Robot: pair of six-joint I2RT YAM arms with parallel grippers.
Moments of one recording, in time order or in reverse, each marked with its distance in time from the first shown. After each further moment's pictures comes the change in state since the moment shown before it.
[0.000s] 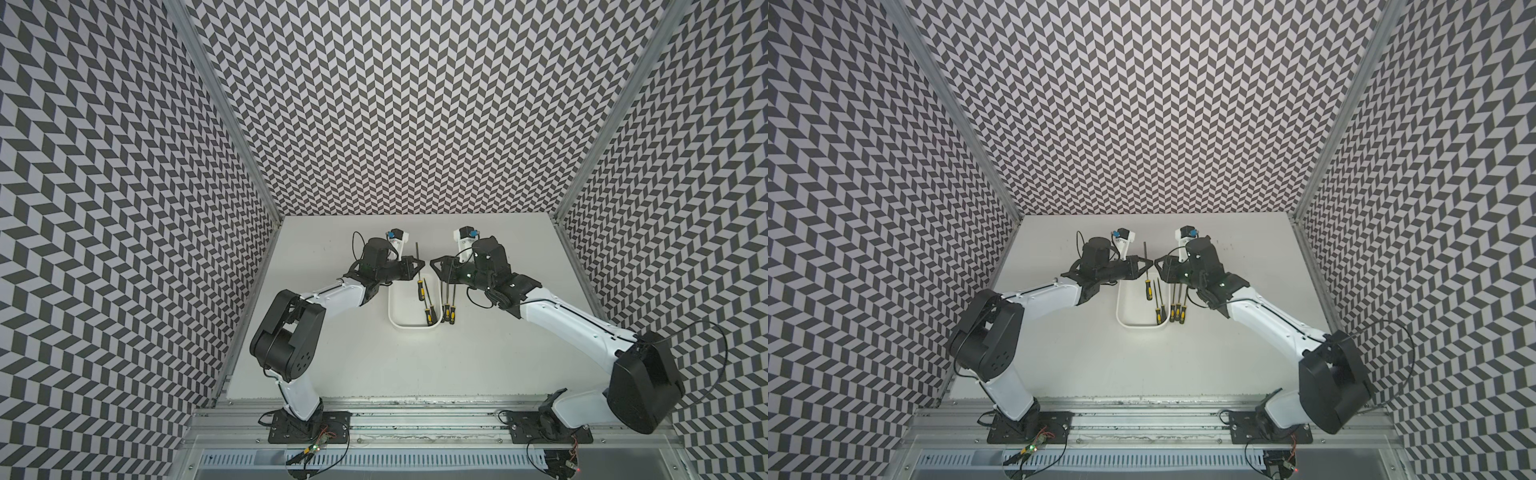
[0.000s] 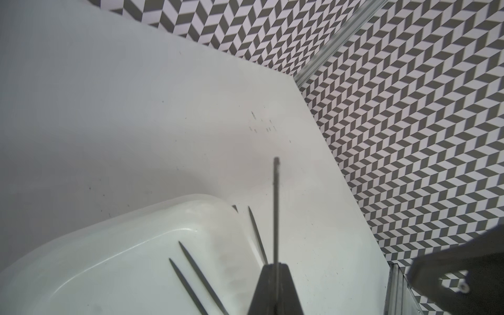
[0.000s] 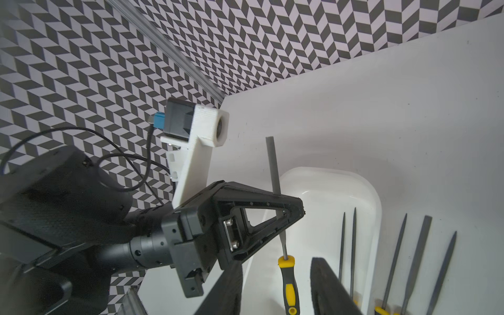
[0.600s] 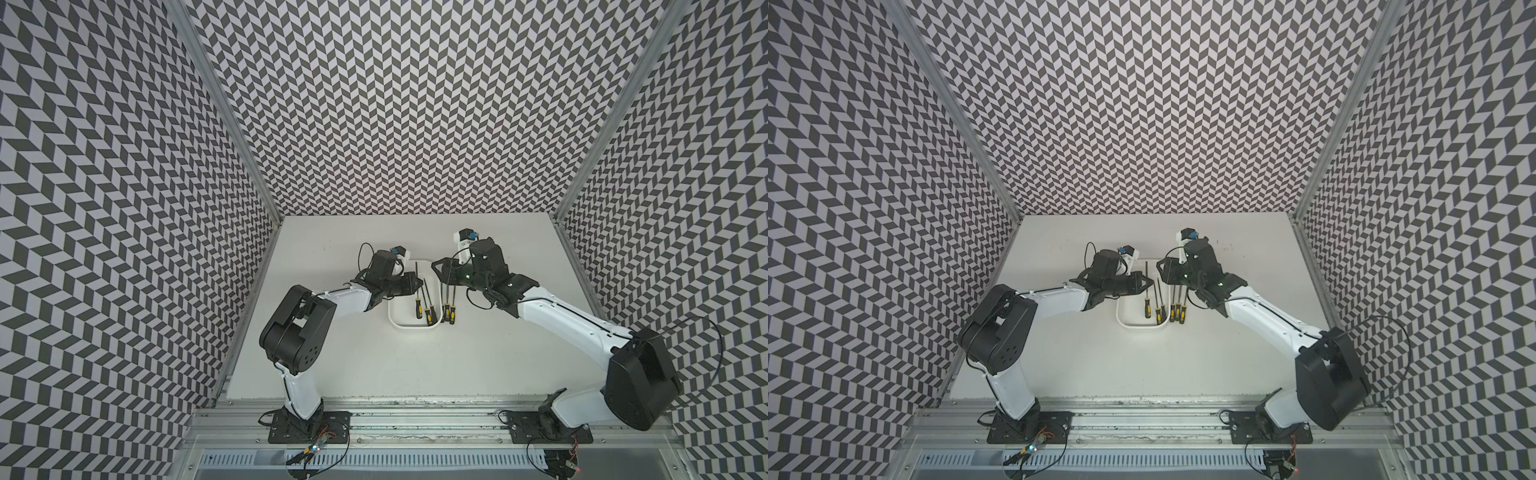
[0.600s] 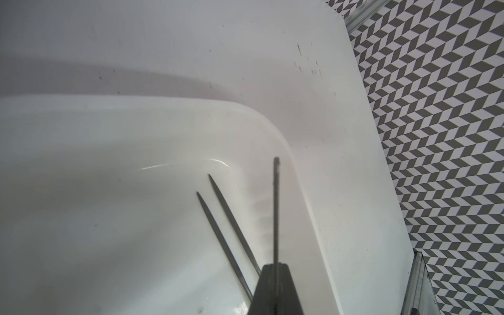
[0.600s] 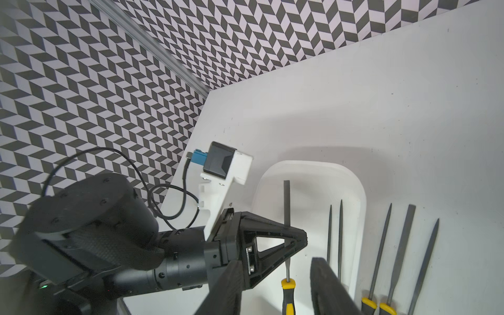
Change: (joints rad) left arm -0.037 0.063 -0.054 -0.080 -0.057 -0.014; right arm 0.000 0.019 0.000 -0.022 0.026 0.000
